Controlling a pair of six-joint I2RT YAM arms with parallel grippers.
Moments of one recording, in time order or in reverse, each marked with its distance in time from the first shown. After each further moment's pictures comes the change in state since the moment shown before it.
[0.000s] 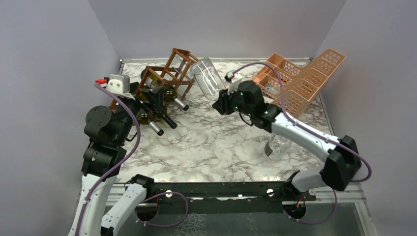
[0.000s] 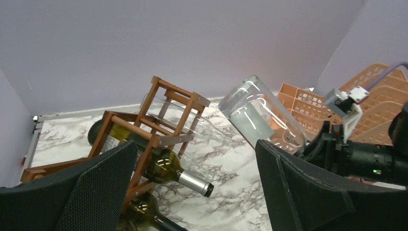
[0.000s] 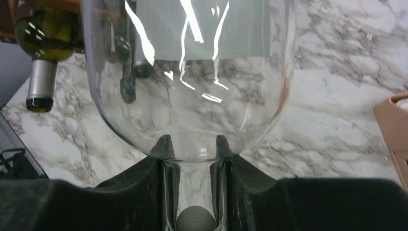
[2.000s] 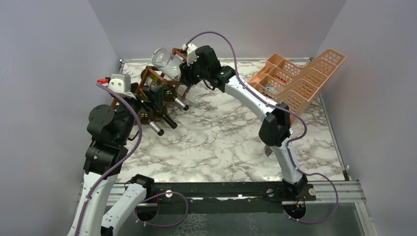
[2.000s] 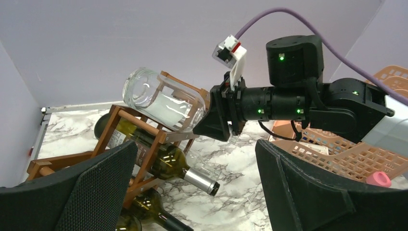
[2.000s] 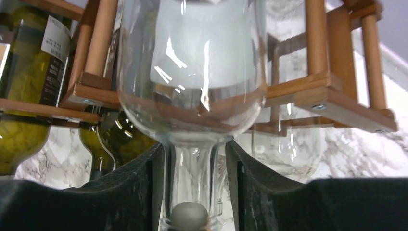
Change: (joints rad) left arm -0.006 -0.006 -0.023 0.015 -0.064 -0.006; right arm 0.001 0.913 1.215 -0.378 -0.134 -0.209
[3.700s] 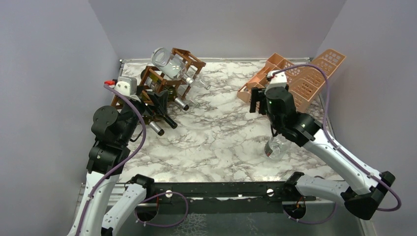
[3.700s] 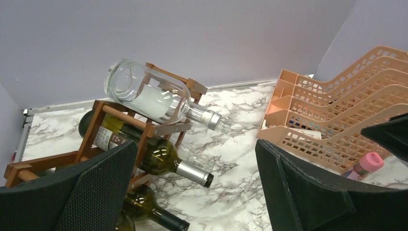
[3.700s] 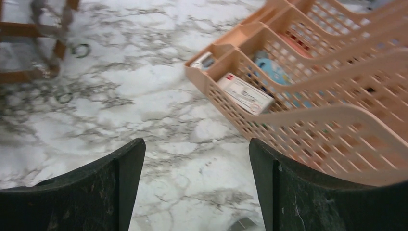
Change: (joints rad) left arm -0.006 -0.016 -0.056 0.021 0.073 0.017; right arm -0.001 -1.184 -1.124 -0.021 0.744 0.198
